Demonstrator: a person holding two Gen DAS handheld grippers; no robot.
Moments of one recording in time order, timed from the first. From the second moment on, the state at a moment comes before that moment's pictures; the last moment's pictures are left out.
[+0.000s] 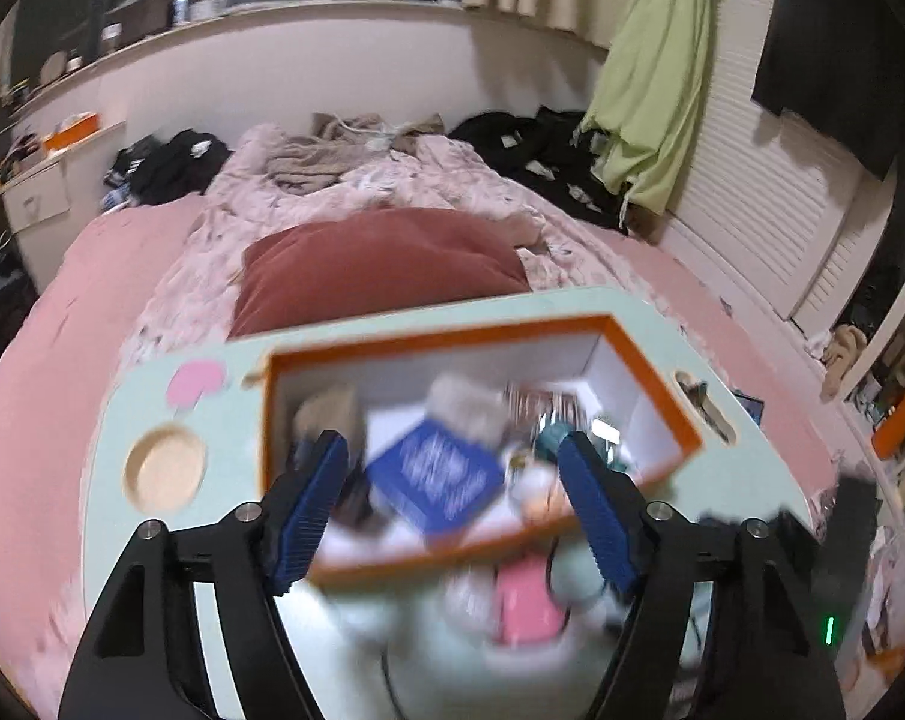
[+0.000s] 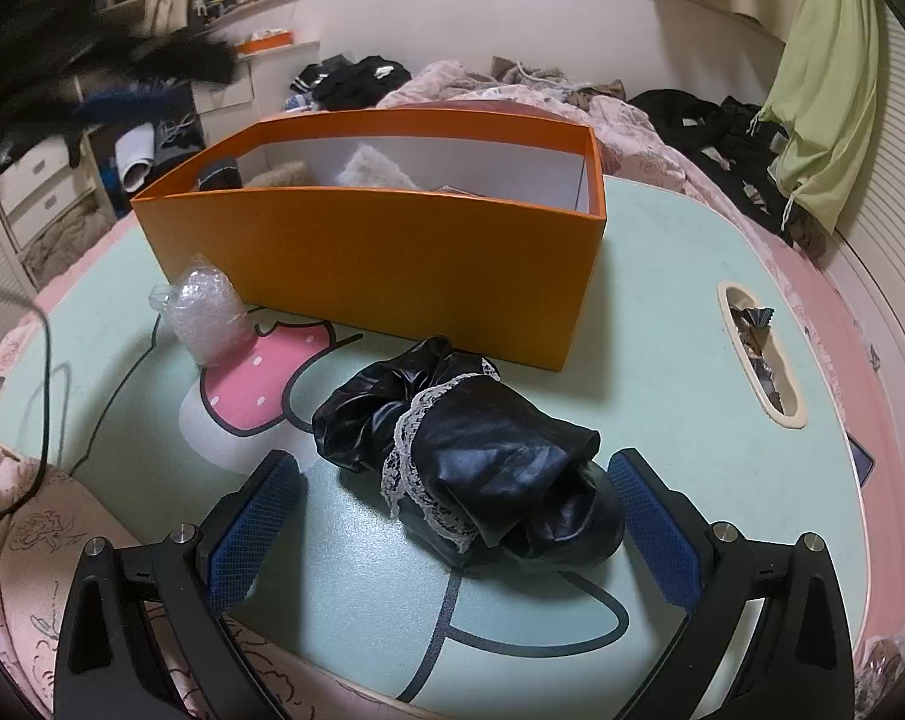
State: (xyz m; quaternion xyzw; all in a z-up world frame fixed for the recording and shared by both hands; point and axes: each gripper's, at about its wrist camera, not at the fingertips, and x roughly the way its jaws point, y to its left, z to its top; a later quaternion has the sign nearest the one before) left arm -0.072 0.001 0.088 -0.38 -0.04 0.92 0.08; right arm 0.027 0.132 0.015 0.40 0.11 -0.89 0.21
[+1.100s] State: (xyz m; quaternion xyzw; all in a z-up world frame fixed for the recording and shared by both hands) left arm -0.045 0.017 0.063 -0.43 -0.16 0.86 0.22; right arm 0.026 0.133 0.012 0.40 0.11 -0.89 0.21
